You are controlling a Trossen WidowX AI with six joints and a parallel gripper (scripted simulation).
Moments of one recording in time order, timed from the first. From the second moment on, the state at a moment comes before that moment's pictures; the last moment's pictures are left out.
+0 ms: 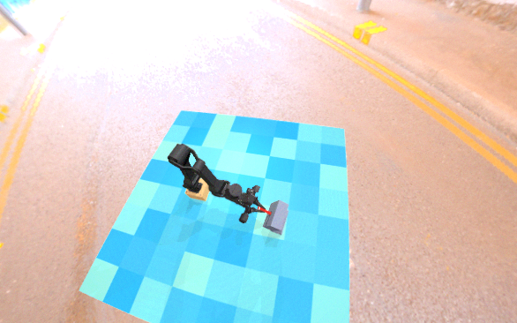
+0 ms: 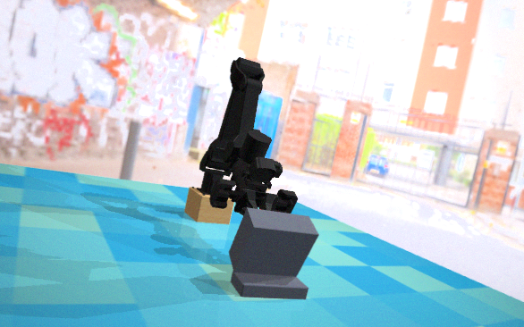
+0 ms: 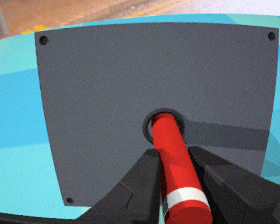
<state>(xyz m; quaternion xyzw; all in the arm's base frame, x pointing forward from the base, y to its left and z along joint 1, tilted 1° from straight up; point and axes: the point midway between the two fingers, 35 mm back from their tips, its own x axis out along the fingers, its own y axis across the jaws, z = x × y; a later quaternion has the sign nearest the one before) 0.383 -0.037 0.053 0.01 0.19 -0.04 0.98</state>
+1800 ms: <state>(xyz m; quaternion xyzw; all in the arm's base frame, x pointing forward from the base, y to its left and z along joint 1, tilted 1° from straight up) 0.397 -0.038 0.047 0.01 0.19 -0.04 0.98</state>
